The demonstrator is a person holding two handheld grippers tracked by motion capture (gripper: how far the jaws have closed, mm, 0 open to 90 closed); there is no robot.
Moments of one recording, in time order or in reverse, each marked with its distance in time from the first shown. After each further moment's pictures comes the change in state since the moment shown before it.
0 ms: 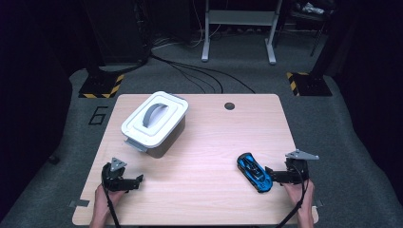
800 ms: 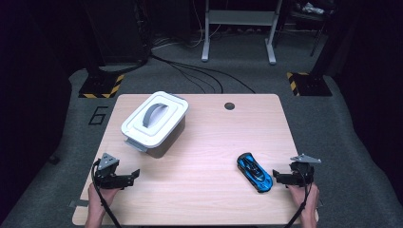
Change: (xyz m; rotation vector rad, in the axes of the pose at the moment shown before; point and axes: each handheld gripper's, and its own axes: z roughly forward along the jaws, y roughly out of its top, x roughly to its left) left arm -0.005 0.031 -0.050 -0.130 -0.058 -0.011; right arm -0.029 -0.026 0.020 0.075 -0.110 0.034
